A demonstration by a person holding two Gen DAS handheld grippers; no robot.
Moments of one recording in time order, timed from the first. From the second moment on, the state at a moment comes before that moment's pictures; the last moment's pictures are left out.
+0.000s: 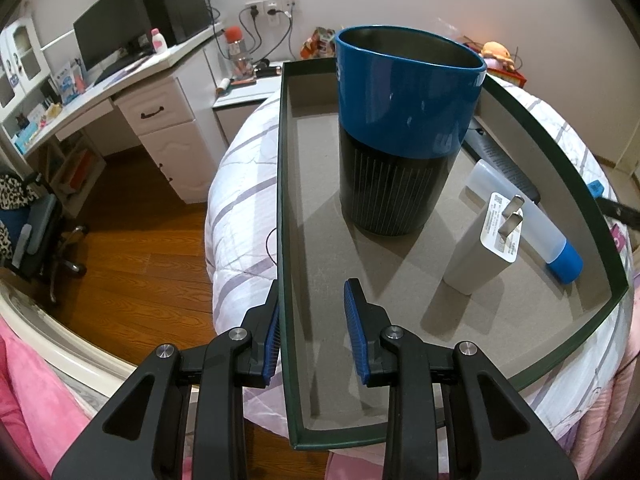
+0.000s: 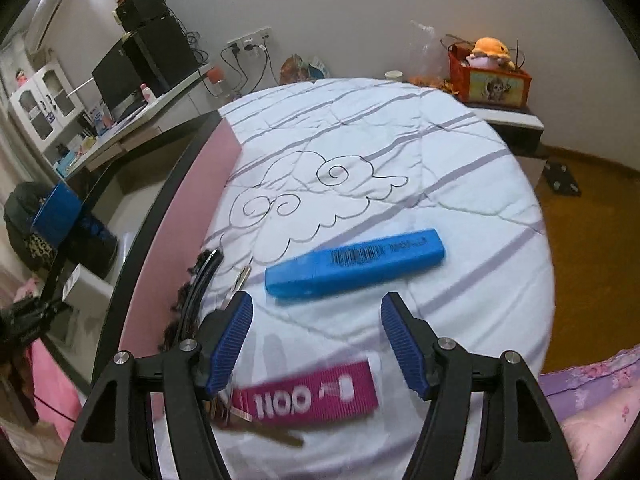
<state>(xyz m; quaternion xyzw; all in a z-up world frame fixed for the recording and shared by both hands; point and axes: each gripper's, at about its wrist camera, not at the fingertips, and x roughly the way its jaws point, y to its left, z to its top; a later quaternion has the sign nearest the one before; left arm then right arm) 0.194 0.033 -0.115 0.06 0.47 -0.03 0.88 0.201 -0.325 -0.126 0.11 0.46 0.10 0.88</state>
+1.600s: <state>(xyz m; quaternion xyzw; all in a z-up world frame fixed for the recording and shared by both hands) 0.196 0.044 -0.115 0.05 0.46 -0.03 0.89 0.240 -0.323 -0.125 0.02 0.46 0.09 0.88</state>
